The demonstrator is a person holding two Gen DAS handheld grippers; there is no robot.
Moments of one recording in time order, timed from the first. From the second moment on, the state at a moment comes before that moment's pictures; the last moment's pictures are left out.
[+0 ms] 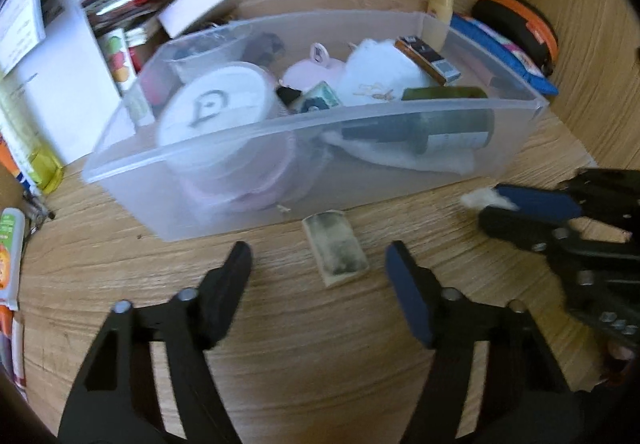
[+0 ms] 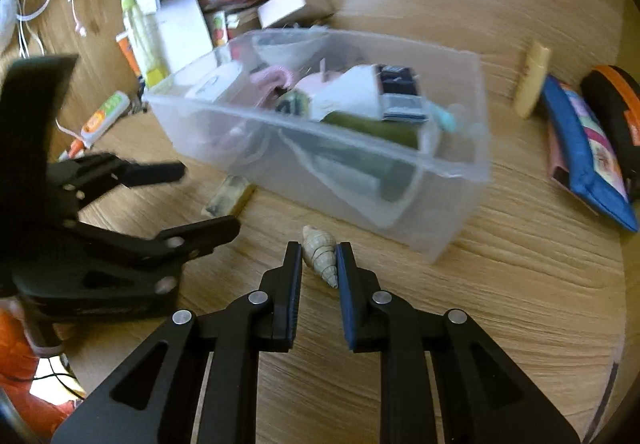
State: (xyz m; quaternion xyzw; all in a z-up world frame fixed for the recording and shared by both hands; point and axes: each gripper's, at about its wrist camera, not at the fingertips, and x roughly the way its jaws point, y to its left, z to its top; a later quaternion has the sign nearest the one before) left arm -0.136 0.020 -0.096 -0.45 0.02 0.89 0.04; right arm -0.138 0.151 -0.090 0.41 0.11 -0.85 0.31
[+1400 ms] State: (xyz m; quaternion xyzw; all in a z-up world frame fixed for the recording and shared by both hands) left arm -0.135 0.000 0.004 -0.32 -0.03 0.94 0.07; right arm -0.155 0.141 -0.016 0.31 0.09 -0.89 0.33
